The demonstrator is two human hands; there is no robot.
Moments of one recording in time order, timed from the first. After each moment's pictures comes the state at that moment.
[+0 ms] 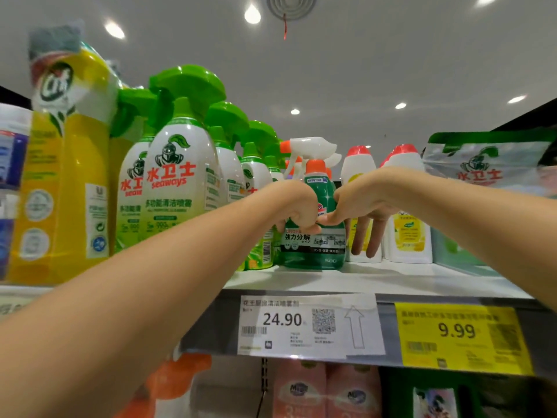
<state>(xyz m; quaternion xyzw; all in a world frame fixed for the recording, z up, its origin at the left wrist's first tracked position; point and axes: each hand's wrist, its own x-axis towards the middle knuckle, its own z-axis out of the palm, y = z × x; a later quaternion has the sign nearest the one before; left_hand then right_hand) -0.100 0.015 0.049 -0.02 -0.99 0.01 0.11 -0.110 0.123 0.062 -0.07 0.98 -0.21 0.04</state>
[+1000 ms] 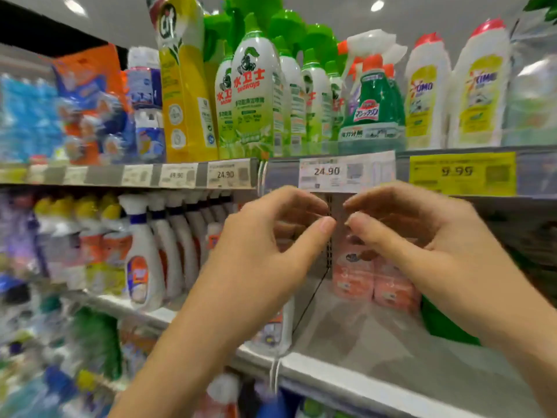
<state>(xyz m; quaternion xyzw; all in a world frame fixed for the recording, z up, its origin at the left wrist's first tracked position) 0.145 -0.019 -0.134 -0.14 -0.82 -0.43 0.35 0.080 0.143 -0.140 -0.43 0.69 -0.54 -0.23</state>
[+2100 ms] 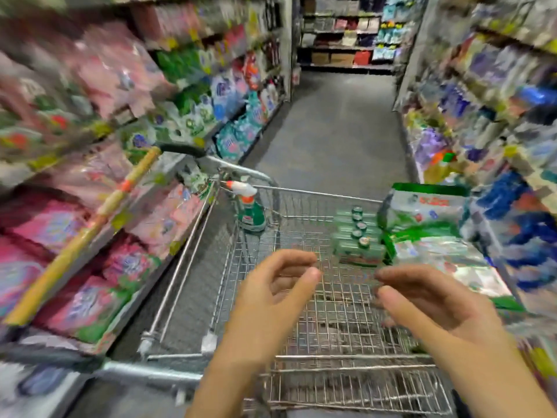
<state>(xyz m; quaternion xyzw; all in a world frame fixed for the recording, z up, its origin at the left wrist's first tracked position) 0.794 -0.087 -0.365 0.55 -0.48 -0.44 0.52 0.603 -0.103 -0.348 -0.58 0.43 -0.47 0.50</state>
